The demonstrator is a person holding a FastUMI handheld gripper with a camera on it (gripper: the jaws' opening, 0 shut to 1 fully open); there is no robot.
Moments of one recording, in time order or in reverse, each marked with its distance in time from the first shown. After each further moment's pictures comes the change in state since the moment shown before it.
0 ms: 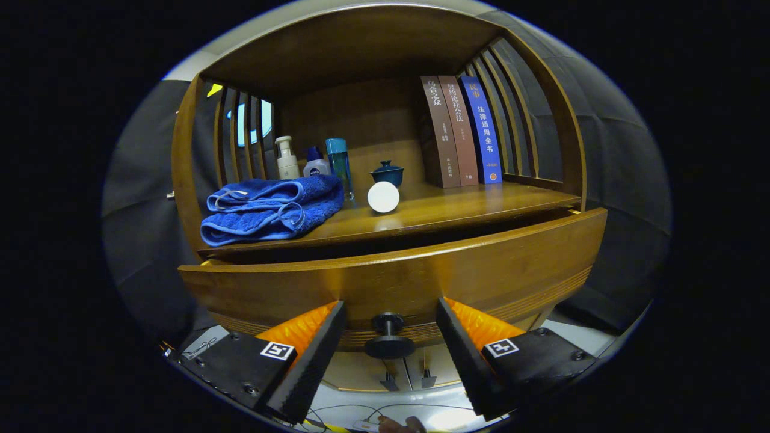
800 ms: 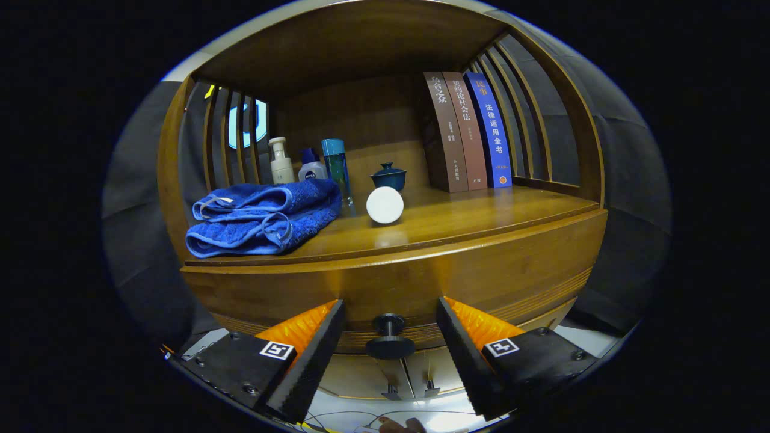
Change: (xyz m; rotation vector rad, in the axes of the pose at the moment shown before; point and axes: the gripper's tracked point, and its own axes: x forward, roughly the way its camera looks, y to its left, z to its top) arm 0.022 0.003 0.019 0.006 -0.023 0.004
